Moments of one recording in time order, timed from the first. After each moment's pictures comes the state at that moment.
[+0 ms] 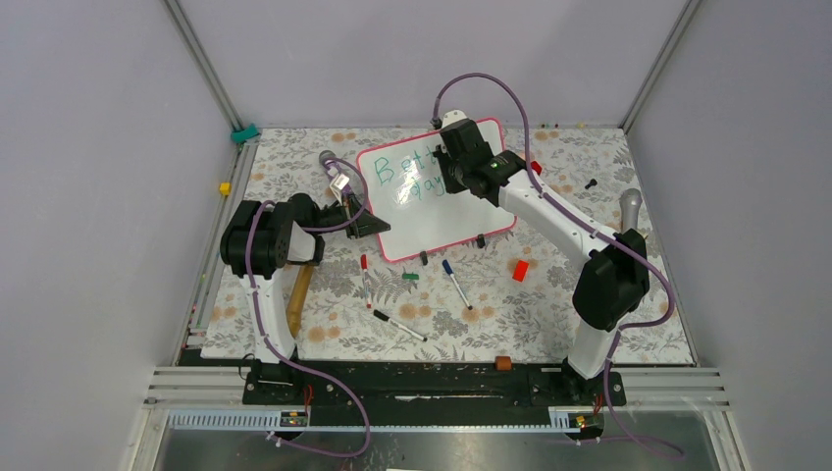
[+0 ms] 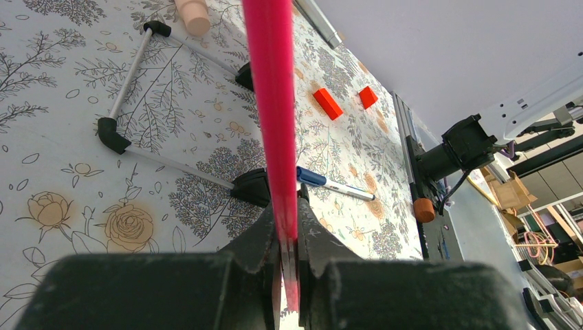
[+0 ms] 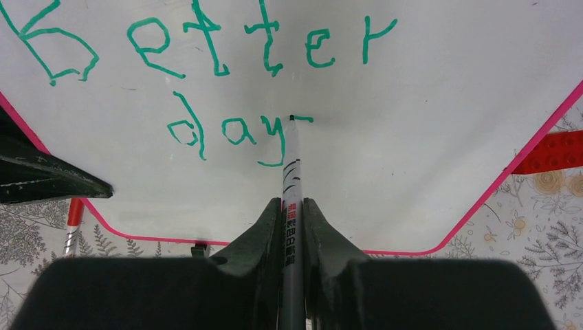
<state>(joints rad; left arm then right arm) -0.07 2.13 0.80 1.42 1.30 -0.79 0.64 1.80 1.66 -0.60 0.24 0.14</state>
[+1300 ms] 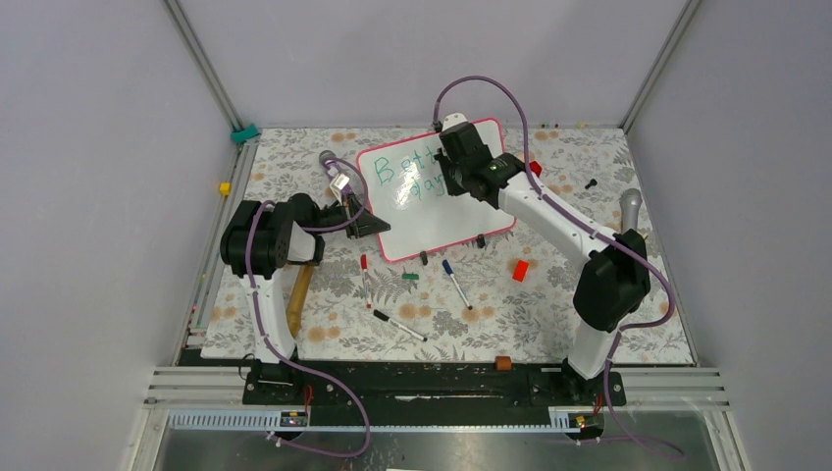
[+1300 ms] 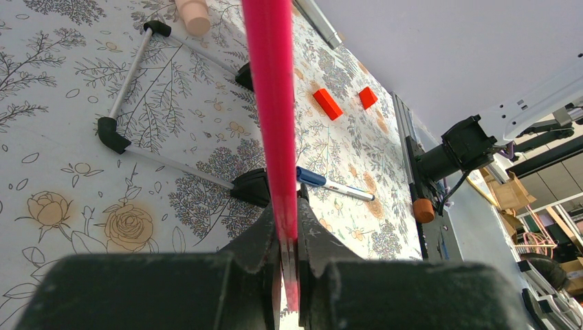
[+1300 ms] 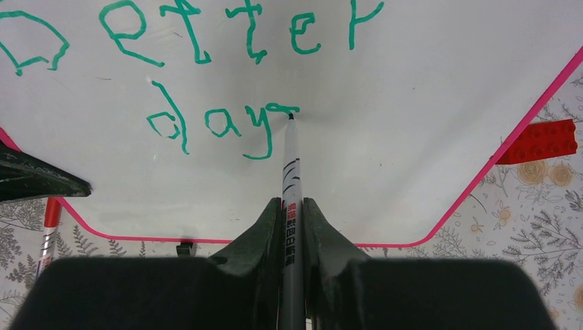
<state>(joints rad) -0.07 2.13 0.80 1.41 1.30 -0.79 0.64 1.79 1.65 -0.60 0.28 0.13</state>
